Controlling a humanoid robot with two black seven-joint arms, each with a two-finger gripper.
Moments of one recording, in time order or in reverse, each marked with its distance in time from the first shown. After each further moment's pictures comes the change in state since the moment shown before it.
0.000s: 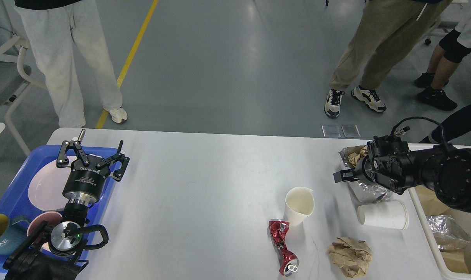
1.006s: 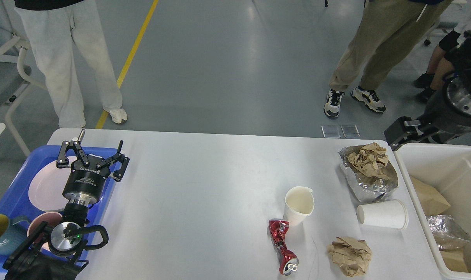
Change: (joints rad) left arm 0.000 0.000 0.000 0.000 0.000 0.001 -0.001; right arm 1.059 -0.240 -0.246 0.881 0.011 0.376 0.000
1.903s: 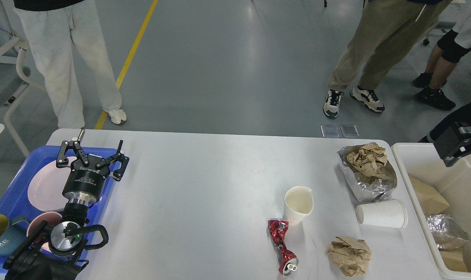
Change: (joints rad) left arm 0.000 0.000 -0.002 0.000 0.000 0.000 0.000; right arm 0.421 -0.072 -0.125 0.256 -0.002 0.263 -0.139
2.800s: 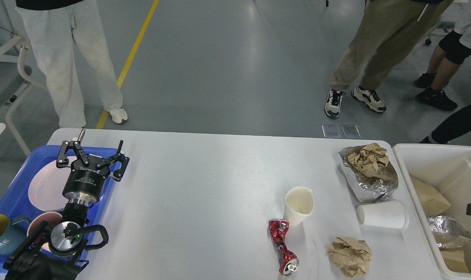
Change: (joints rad) left arm 0.000 0.000 0.001 0.000 0.000 0.000 0.000; right arm -1.454 -0.263 0.382 -0.943 -0.013 -0.540 -0.012
